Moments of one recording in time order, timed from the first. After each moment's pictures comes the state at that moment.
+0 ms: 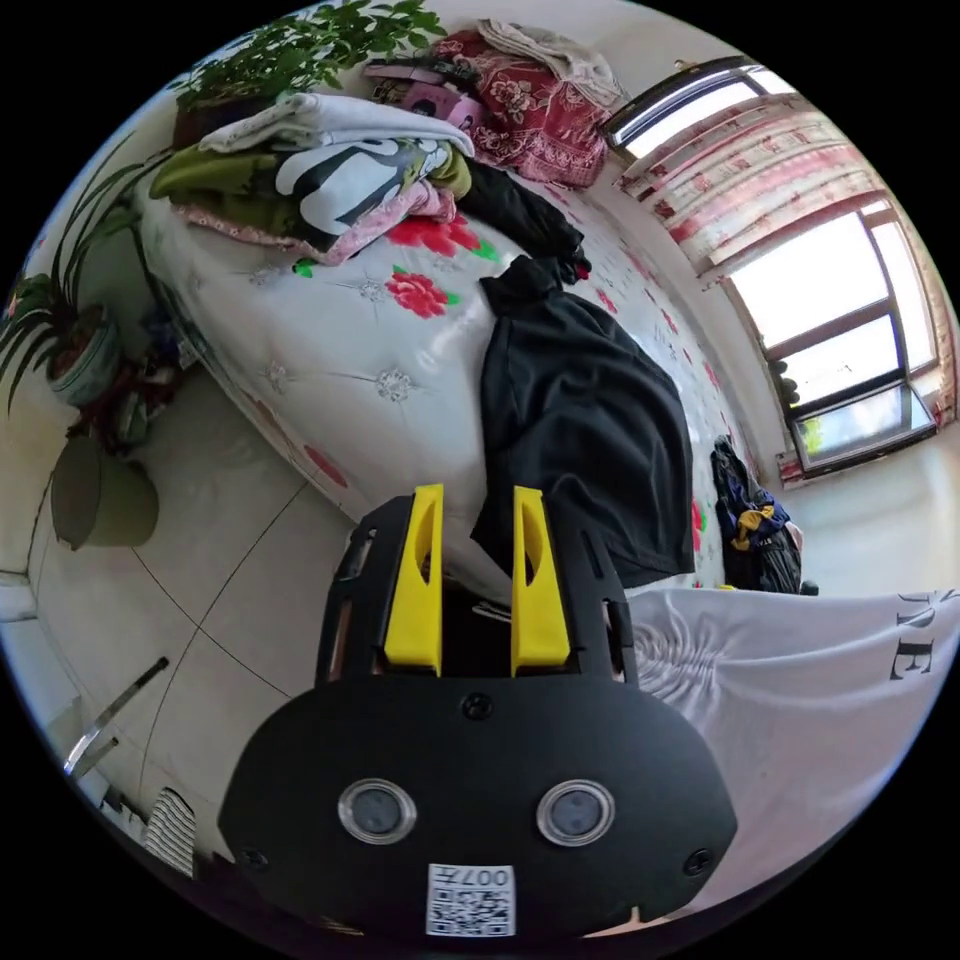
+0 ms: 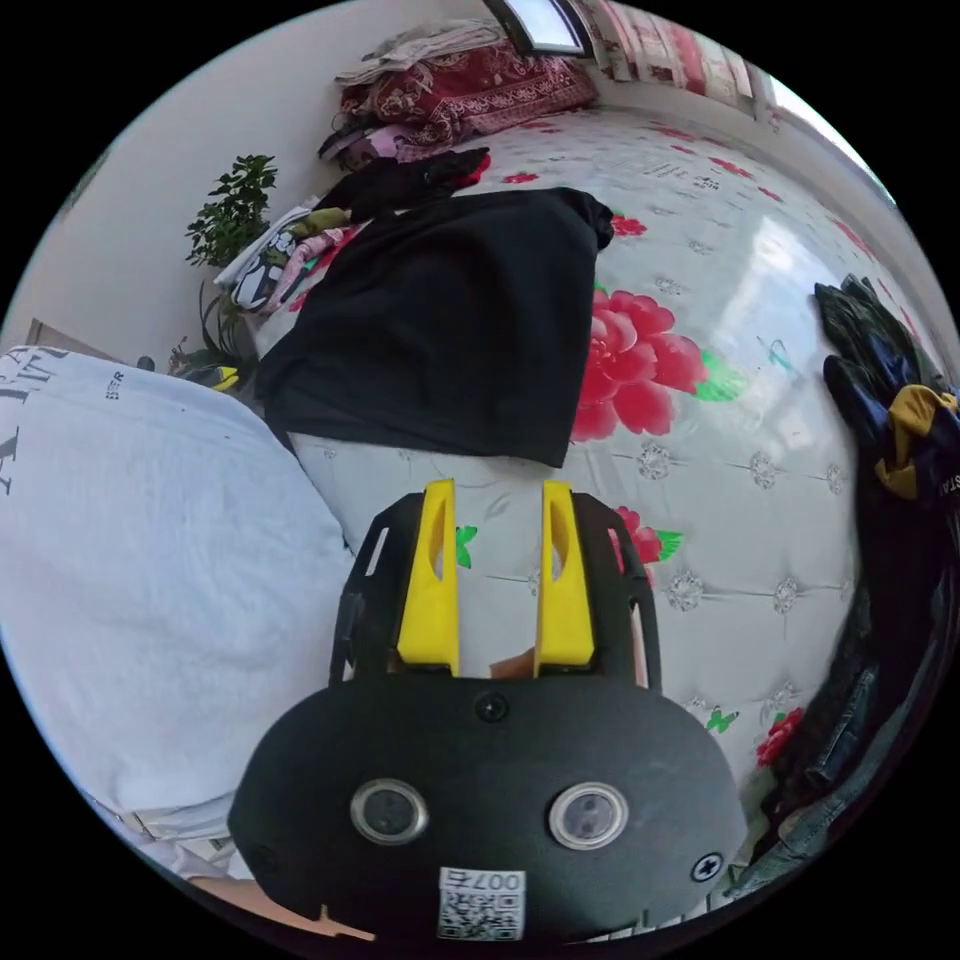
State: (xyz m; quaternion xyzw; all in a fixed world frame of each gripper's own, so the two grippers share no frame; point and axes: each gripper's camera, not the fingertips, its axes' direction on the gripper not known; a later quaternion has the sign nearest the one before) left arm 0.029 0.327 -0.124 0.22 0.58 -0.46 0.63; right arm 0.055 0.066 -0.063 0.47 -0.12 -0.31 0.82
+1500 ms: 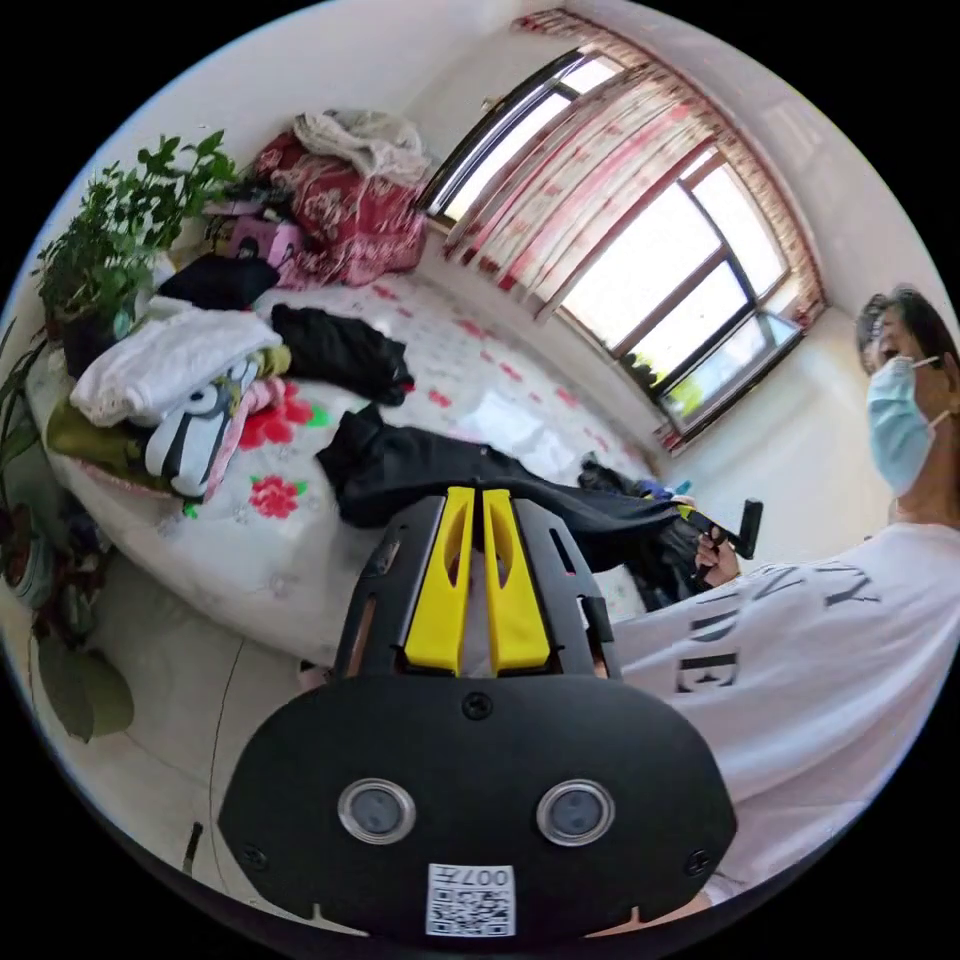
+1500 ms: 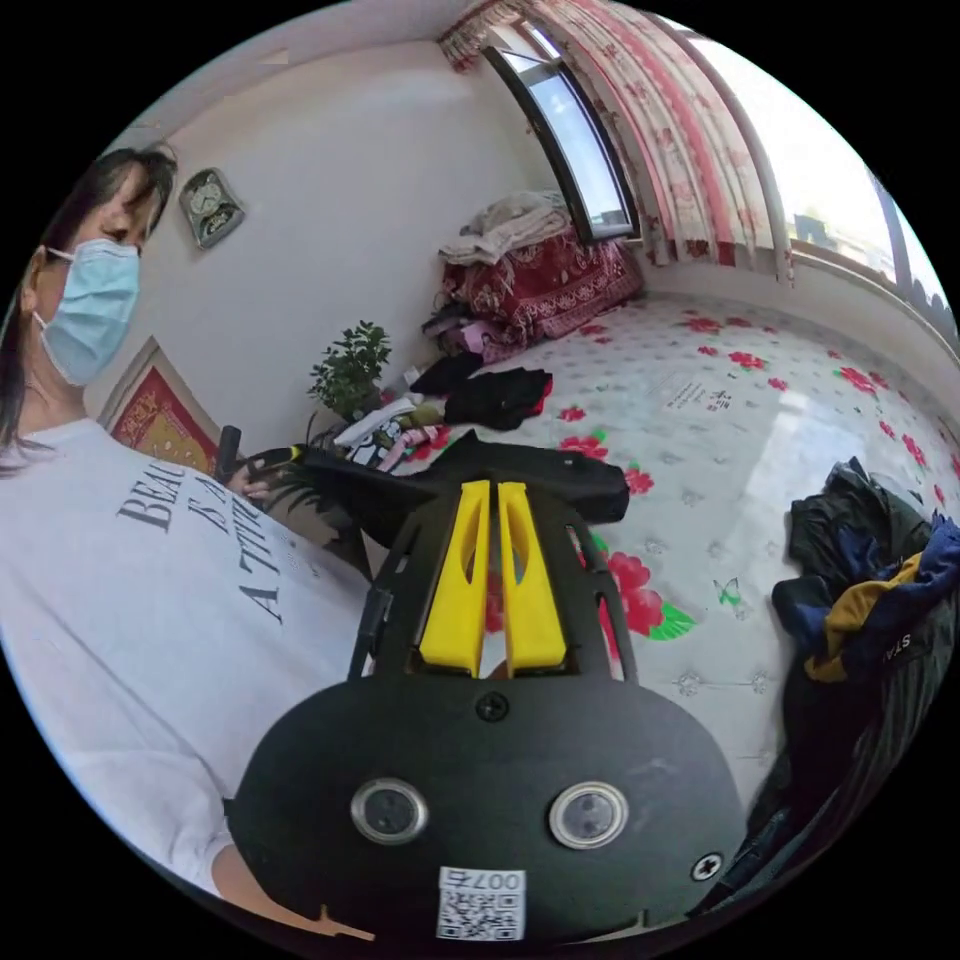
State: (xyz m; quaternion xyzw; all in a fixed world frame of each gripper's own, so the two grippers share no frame) left arm -0.097 0.438 -0.258 0.46 0.57 -0.37 0.57; right arm 0.201 0.301 -0.279 0.65 -0.25 -0.38 0.61
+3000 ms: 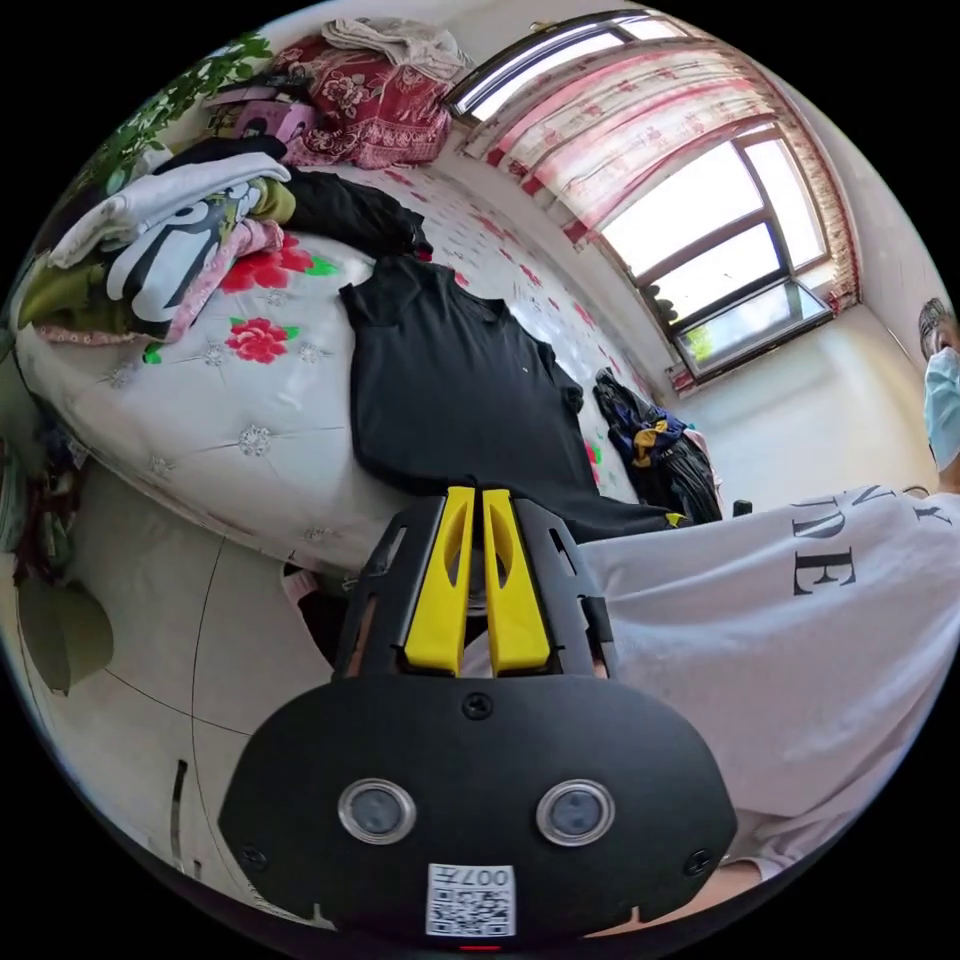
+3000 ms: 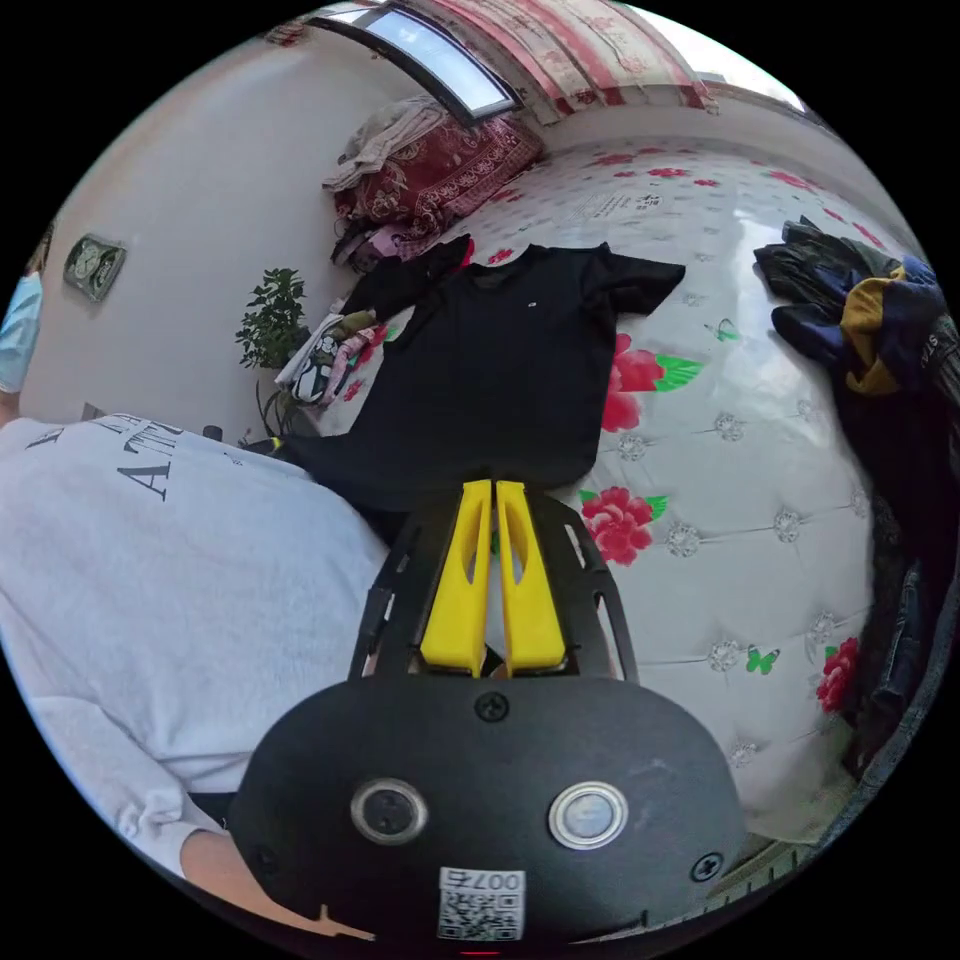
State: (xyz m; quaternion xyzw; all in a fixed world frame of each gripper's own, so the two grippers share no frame) left arm -0.042 0.397 -0.159 0.33 0.65 -0.30 0.61; right arm 0.239 0.201 -0.119 0.50 -0.29 -0.29 0.76
